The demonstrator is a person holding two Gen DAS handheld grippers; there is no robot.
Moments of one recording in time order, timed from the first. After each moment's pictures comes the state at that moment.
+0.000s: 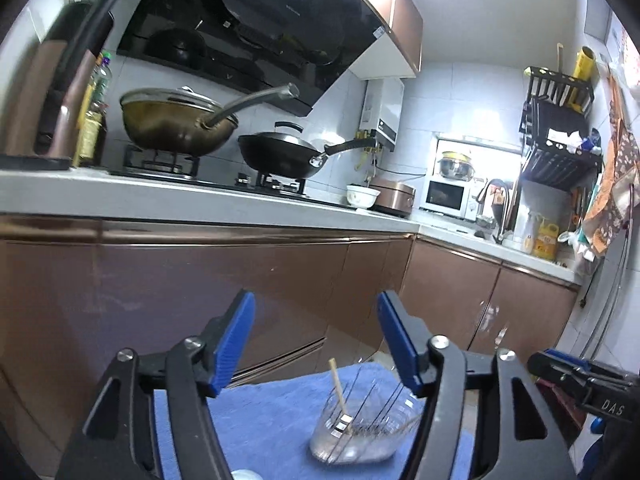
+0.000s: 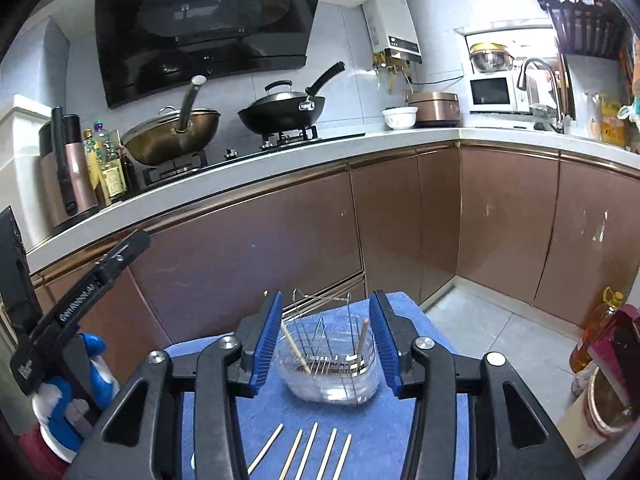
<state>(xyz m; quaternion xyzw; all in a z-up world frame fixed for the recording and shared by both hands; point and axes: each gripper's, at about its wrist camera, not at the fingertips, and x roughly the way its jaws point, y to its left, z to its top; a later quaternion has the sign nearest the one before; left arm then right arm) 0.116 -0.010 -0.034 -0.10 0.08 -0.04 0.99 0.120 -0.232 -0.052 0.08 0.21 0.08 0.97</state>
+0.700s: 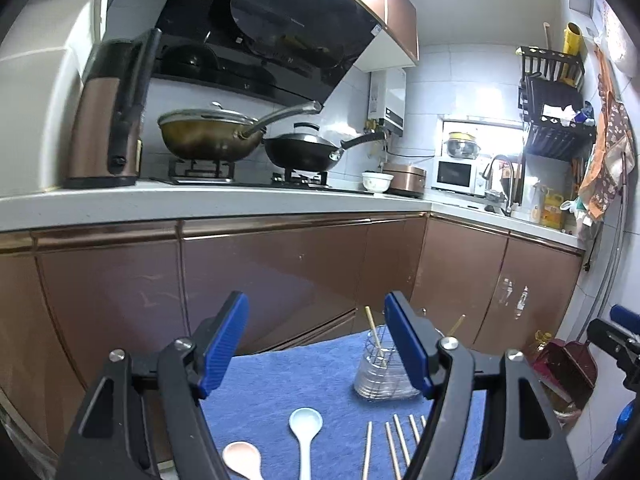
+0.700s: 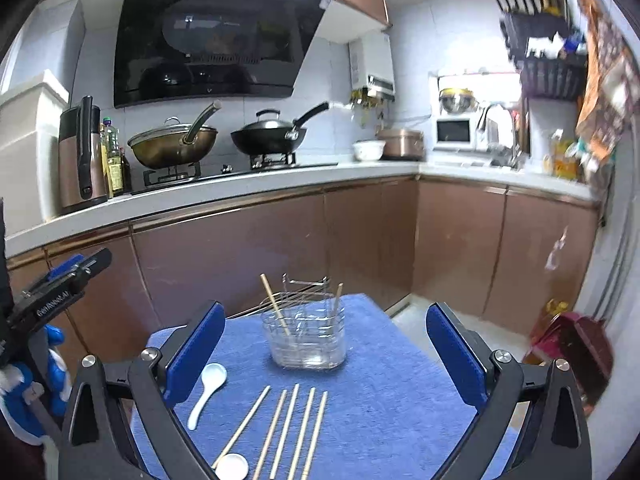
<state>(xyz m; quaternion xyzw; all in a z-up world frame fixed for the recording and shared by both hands) -0.001 0.022 -0.024 -0.05 0.11 -0.01 0.99 -0.010 -0.200 -0.036 0.03 0.16 0.00 0.99</state>
